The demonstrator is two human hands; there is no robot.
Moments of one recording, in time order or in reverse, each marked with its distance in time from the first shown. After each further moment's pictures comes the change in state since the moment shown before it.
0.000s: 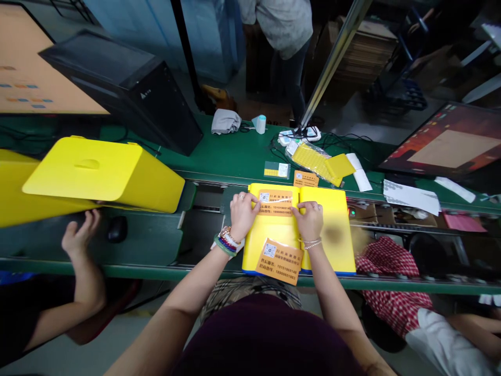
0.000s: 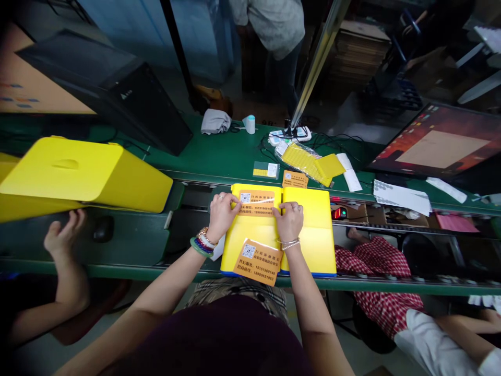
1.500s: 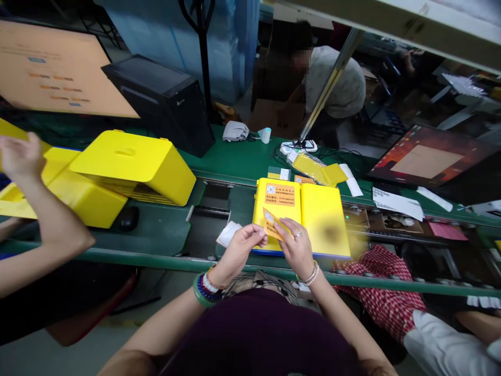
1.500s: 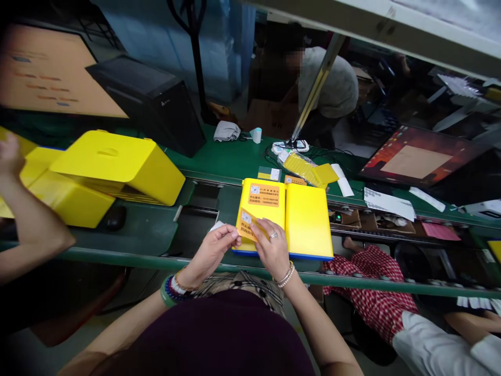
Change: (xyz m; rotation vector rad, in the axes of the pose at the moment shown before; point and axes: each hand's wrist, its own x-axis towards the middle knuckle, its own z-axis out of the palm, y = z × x) left_hand -0.150 0.024 -0.095 -1.381 -0.376 -0.304; right_hand -0.120 -0.077 -0.079 0.169 -0.092 -0.658
